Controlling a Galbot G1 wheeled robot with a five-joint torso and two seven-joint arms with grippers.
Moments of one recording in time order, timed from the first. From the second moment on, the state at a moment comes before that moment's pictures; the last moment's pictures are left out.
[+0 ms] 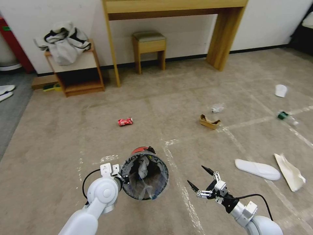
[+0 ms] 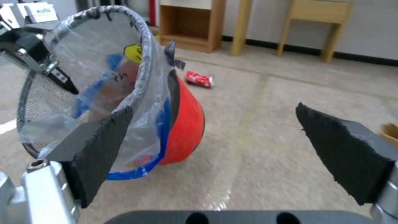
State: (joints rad) left arm 1.18 -1.16 -0.19 -1.94 -1.23 0.73 -0.93; right arm -1.53 1.18 0.59 1.70 0.29 0.37 -0.69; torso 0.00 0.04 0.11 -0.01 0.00
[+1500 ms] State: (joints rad) left arm 1.16 -1.18 -0.19 -1.92 -1.23 0.72 -0.93; right arm -1.52 1.21 0.58 1.67 0.28 0.38 -0.70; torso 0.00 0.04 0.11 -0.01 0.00
